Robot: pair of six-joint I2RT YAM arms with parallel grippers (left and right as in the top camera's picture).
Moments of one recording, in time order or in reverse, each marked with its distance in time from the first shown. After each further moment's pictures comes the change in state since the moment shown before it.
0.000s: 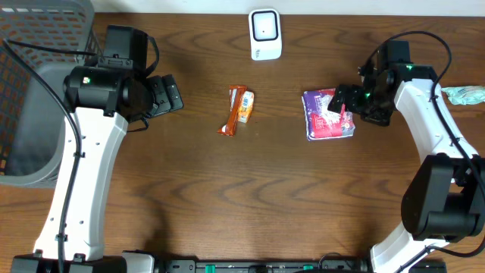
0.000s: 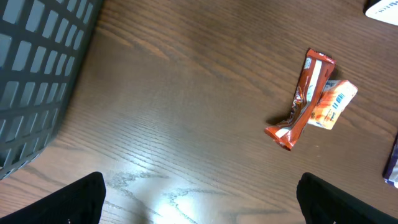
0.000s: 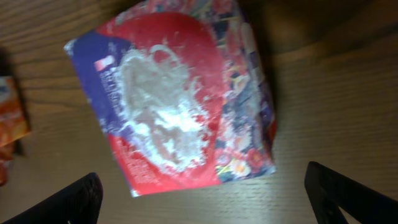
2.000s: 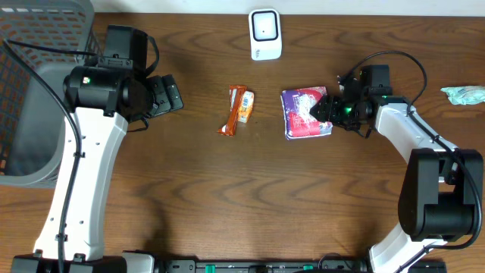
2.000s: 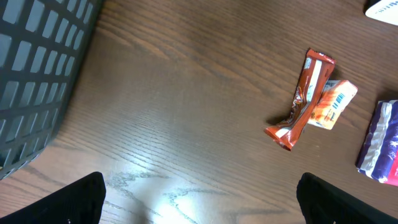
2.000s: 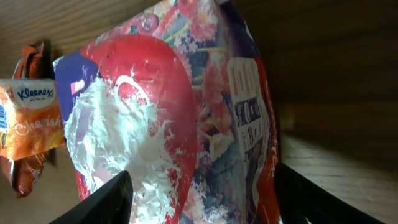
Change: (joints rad) left arm 0.000 0.000 0.000 0.000 0.000 0.000; right arm 0.051 0.000 -0.305 0.513 -0.215 0.053
